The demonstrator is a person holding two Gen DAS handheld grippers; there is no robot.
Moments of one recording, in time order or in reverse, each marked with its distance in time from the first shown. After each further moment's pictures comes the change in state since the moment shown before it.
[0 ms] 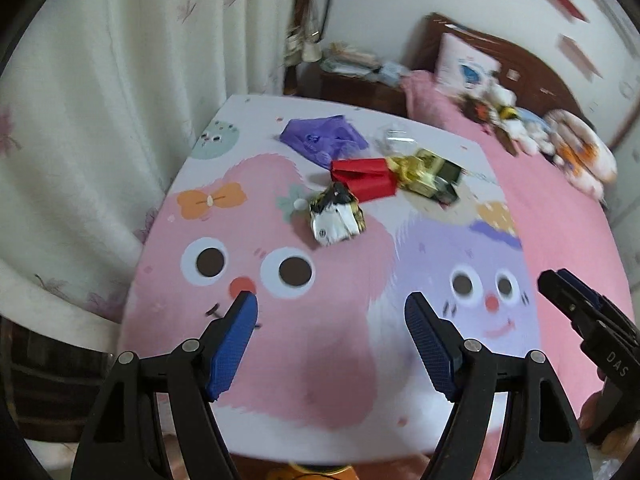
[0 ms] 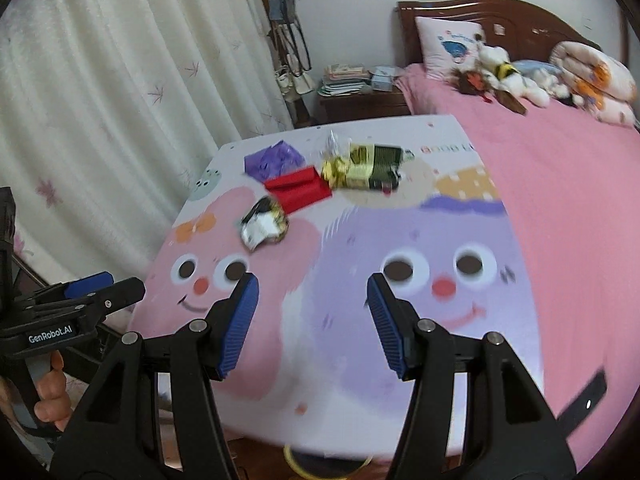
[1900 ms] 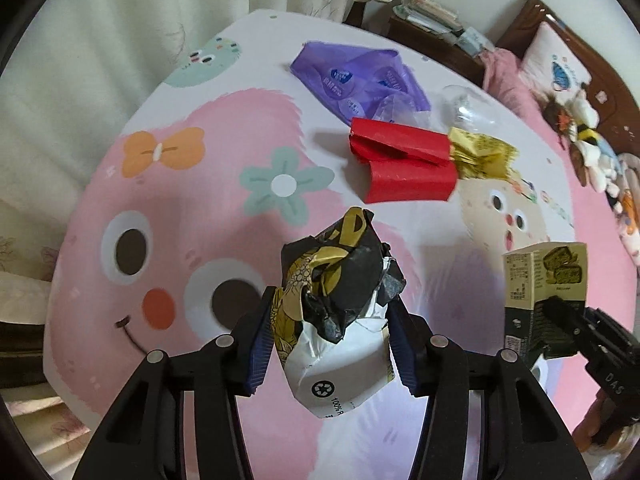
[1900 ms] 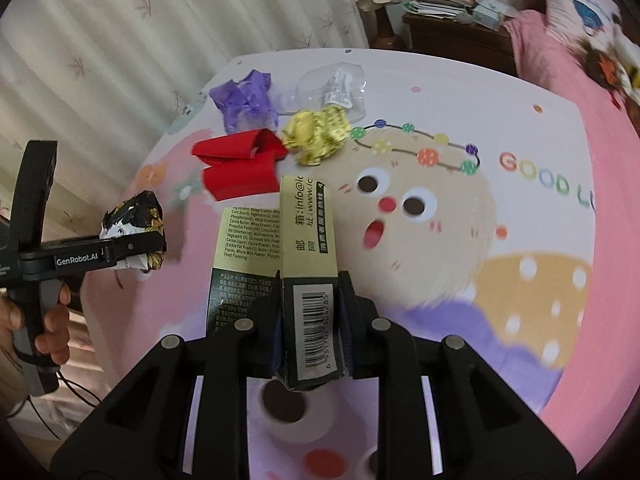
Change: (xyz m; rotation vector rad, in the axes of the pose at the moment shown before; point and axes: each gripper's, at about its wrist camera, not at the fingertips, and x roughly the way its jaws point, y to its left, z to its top) left arm 0.164 -0.040 0.050 -0.241 0.166 0.087; right arm 0.217 -0.114 0.086 -0.228 0.349 0.281
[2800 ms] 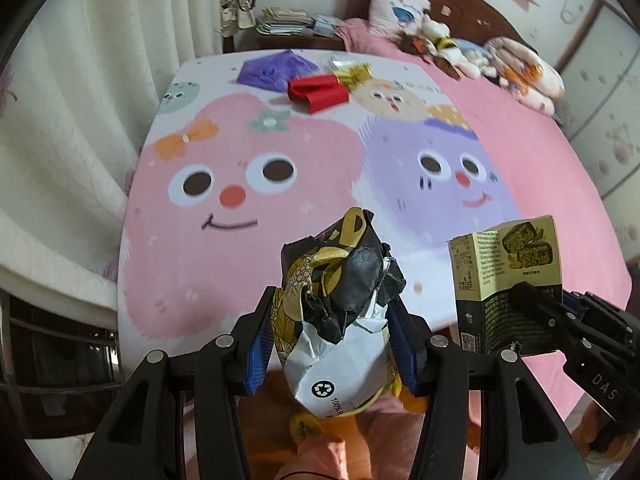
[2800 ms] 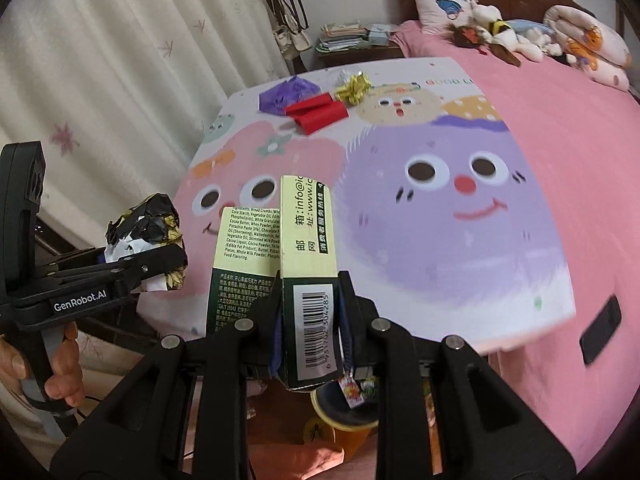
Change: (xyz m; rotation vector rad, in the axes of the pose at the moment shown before) left arm -0.164 0.161 -0.193 0.540 -0.060 -0.212; right arm -0.114 0.308 -0.237 0.332 -0.235 -0.287
